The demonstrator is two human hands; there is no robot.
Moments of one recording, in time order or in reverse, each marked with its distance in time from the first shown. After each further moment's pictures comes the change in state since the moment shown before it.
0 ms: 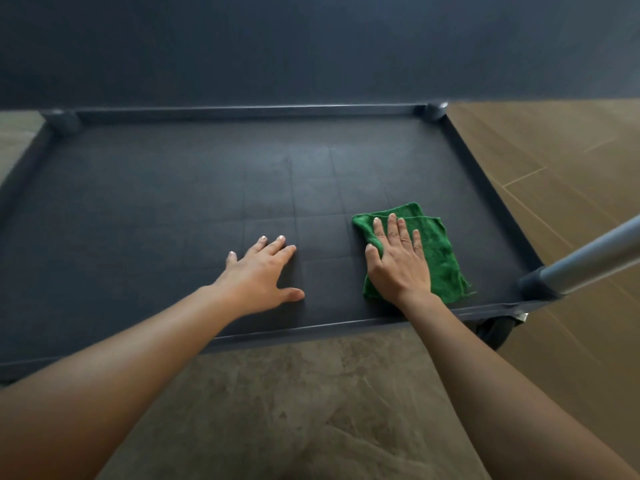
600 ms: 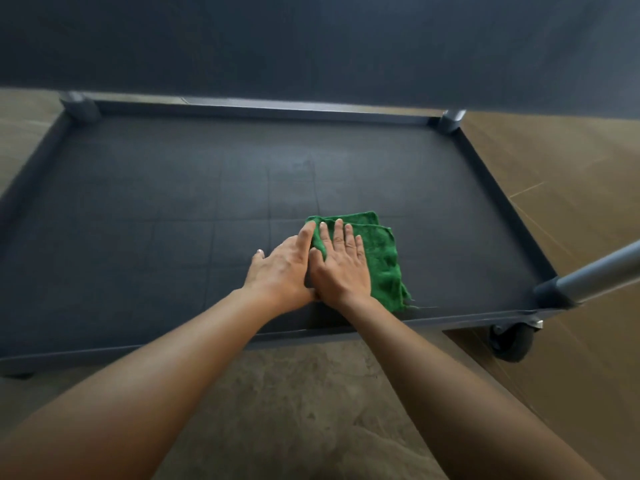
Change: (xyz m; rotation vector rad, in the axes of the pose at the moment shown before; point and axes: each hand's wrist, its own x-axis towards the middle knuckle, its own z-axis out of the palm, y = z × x) left_hand -0.010 -0.017 0.000 -0.262 0.213 0.047; right_hand -0.009 -0.141 0.024 0.148 -0.090 -0.052
